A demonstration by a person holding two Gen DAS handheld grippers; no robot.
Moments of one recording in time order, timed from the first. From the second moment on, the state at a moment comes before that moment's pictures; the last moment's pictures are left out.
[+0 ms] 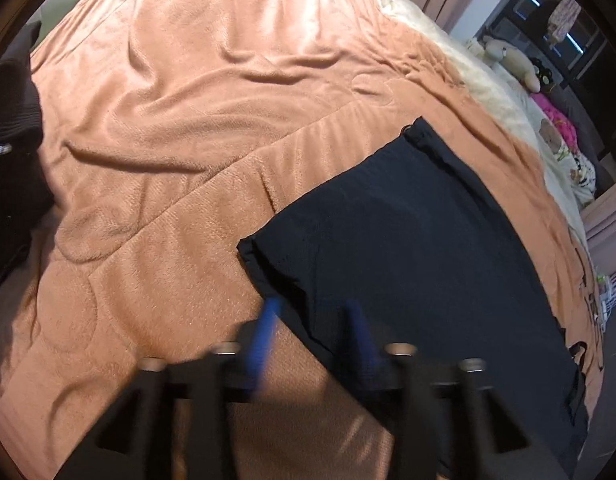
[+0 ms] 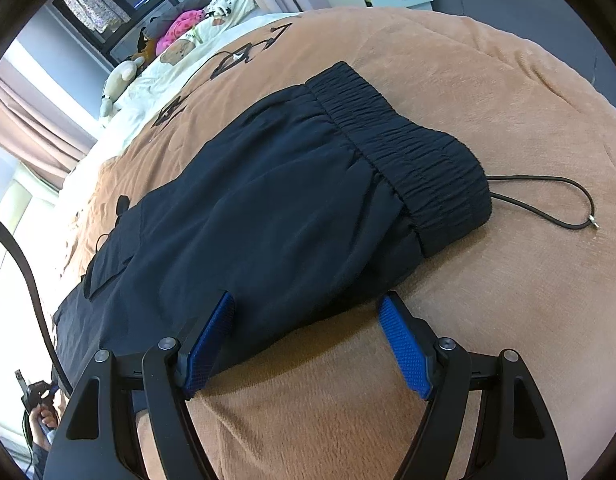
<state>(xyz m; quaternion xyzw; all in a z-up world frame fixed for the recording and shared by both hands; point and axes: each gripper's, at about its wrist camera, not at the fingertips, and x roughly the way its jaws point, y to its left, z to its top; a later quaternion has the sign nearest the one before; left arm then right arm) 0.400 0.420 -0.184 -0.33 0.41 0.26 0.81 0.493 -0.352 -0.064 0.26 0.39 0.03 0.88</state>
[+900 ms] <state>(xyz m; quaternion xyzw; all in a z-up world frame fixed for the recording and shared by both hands) 0.409 0.421 -0.203 -0.41 0.37 0.20 0.81 0.486 -0.355 -0.082 0.32 0.37 0.05 0.87</state>
